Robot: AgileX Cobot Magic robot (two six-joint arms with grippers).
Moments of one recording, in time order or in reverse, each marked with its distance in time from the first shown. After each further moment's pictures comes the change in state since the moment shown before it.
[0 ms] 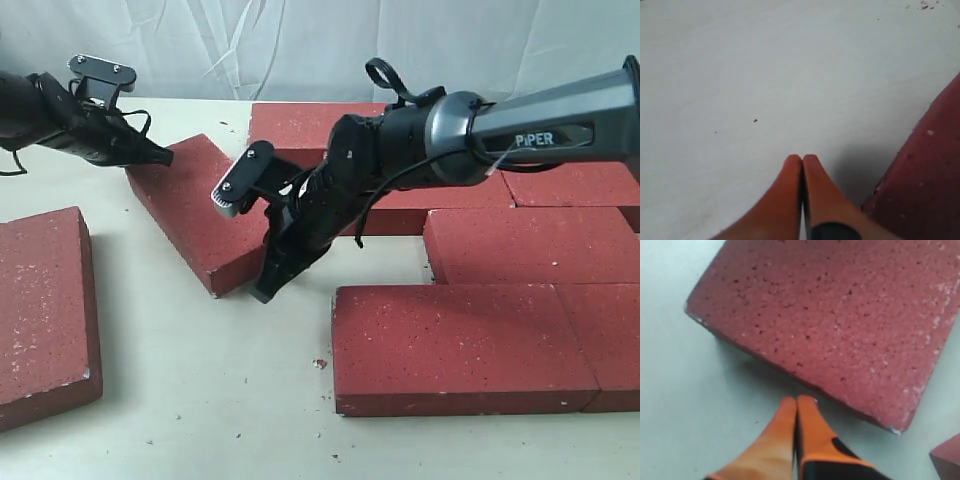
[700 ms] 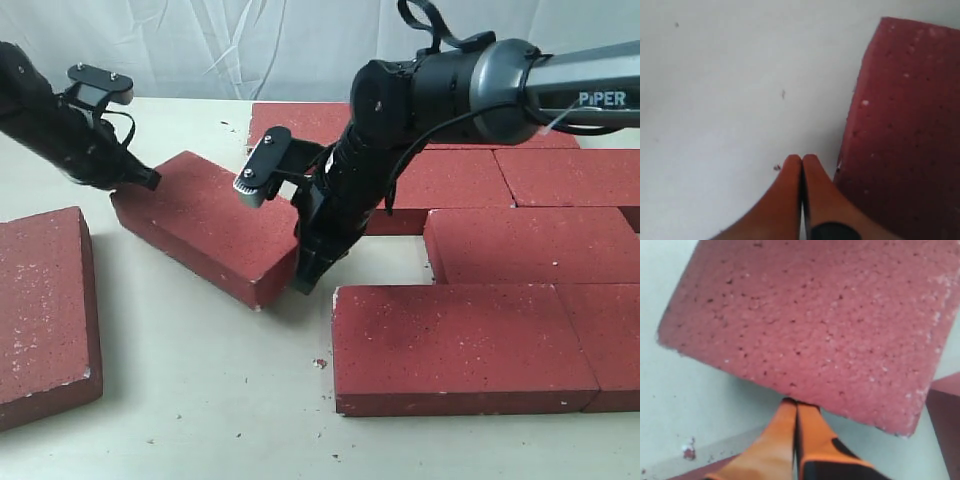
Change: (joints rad) left arm 0.002 -0.186 0.107 0.075 0.384 0.002; right arm -0.041 -0.095 -0.030 -0.115 0.280 0.002
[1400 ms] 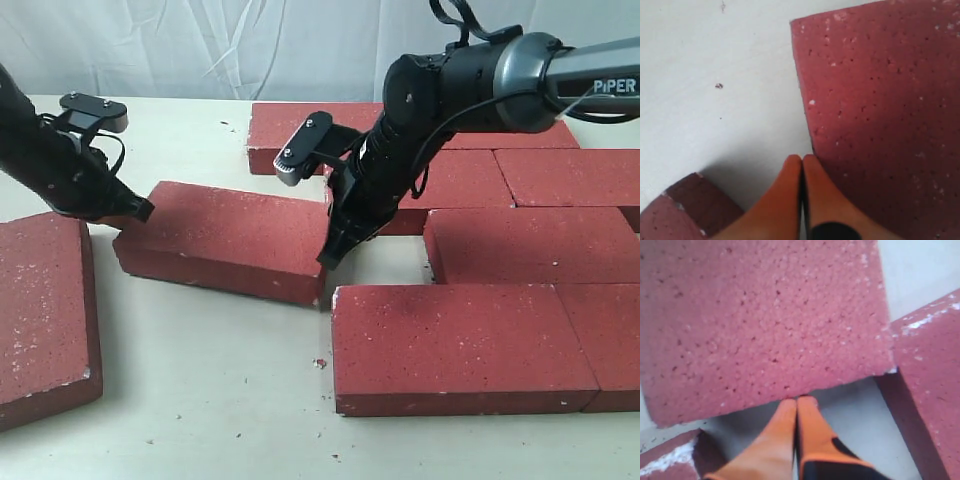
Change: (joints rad) left arm -0.004 -0.123 0.162 -0.019 0.074 -0.003; right arm -0.089 0.018 0.000 -0.071 -0.027 0.088
